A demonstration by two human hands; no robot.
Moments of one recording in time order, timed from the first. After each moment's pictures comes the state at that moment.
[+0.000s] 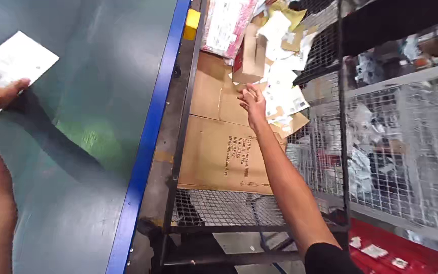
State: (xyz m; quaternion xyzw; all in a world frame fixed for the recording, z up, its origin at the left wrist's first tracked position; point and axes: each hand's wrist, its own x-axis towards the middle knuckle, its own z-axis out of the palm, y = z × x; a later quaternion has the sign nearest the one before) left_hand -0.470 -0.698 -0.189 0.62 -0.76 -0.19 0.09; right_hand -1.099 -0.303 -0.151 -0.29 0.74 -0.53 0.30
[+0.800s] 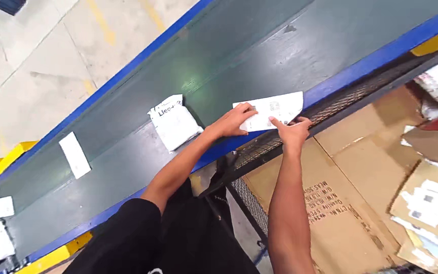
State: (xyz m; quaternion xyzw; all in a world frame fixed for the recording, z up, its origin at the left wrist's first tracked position) left_hand -0.562 -0.367 -0.186 0.44 -0.82 -0.34 0.14; right_hand -0.799 -0.357 -0.185 -0.40 0.81 -0.23 0.36
